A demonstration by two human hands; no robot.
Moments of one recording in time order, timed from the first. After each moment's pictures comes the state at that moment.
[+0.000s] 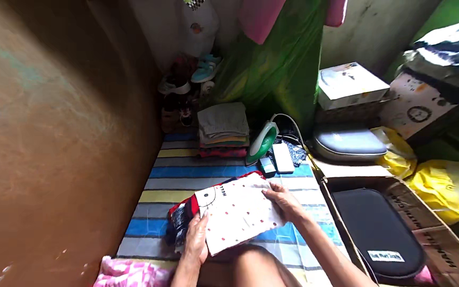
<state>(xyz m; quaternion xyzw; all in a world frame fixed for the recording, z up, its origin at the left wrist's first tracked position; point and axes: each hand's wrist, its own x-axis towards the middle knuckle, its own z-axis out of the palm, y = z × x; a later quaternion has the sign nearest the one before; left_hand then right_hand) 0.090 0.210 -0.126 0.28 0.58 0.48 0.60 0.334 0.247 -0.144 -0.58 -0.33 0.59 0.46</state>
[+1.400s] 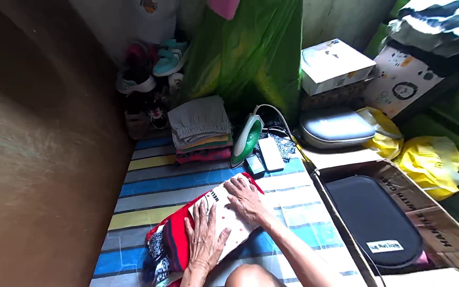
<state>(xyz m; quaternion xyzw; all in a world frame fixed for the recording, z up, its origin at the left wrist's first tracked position) 0.111 0.256 -0.227 0.81 0.56 0.15 0.10 0.310 0.307 -0.225 -0.62 -0.70 0.33 0.16</state>
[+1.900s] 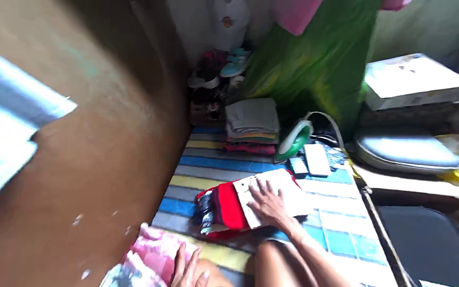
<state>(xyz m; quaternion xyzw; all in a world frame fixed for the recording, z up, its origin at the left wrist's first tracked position) -0.020 0.077 -0.135 0.64 0.68 0.22 0.28 0.243 0.265 -0.212 -0.60 -0.76 0.22 0.10</state>
